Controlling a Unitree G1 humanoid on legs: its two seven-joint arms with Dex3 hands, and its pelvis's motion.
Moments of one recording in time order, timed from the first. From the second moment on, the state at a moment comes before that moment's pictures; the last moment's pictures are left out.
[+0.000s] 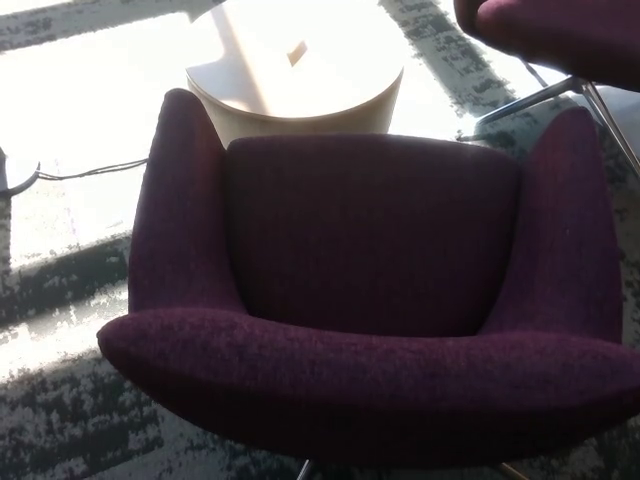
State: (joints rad) left_arm 0.12 0.30 -0.07 1.07 0.11 -0.34 -0.13; right_arm 0.08 -0.24 0.33 1.08 -0.37 -0.34 -0.26
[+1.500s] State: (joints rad) left_arm -0.27 0.45 0.17 0.95 -0.05 -0.45 -0.32; right_arm 0.03 -0.23 0.41 1.24 -0.48 -0.62 -0.50
